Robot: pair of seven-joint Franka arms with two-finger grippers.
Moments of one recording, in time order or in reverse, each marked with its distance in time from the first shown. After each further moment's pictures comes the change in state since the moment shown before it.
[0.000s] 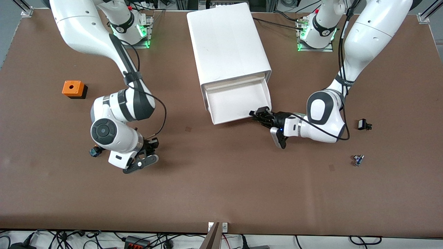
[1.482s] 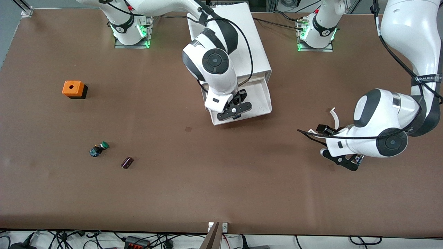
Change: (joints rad) left arm 0.067 -0.014 0.038 0.425 1.056 -0.396 -0.596; right arm 0.439 0.016 0.026 0.154 0.116 -0.123 0.549
